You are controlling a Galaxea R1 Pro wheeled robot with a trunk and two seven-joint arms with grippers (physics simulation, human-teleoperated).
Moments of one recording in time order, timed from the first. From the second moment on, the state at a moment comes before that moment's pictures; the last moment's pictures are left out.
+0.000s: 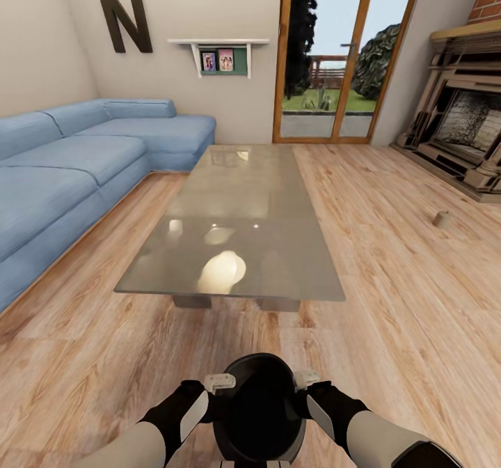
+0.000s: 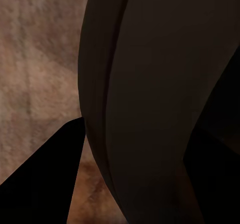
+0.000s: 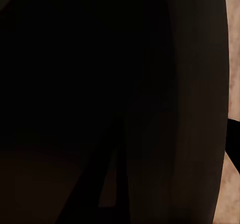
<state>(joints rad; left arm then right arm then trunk) -0.63 -0.16 -0.25 -0.32 0.34 0.50 0.09 -0.71 0.11 0.40 -0.15 -0.31 0.34 0.08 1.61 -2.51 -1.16</state>
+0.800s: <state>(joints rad) -0.63 -0.16 -0.24 -0.32 0.35 0.50 0.09 -0.71 0.10 0.40 -0.14 -0.31 0.34 0.09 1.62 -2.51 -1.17</state>
